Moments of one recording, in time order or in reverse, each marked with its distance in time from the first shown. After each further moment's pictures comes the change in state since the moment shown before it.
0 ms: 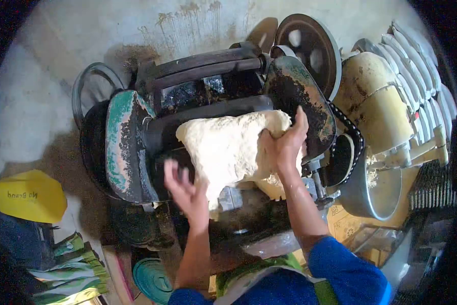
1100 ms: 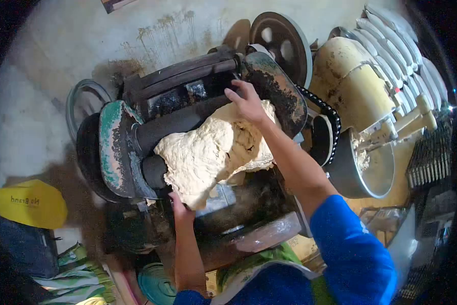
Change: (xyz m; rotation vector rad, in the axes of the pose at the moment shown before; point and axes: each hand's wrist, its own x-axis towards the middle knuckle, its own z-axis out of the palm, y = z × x) left_hand -0.054 -0.091 -0.094 -0.842 -0.272 -0.852; right_hand 0.063 0.017 0.043 0.499 -0.359 -0.003
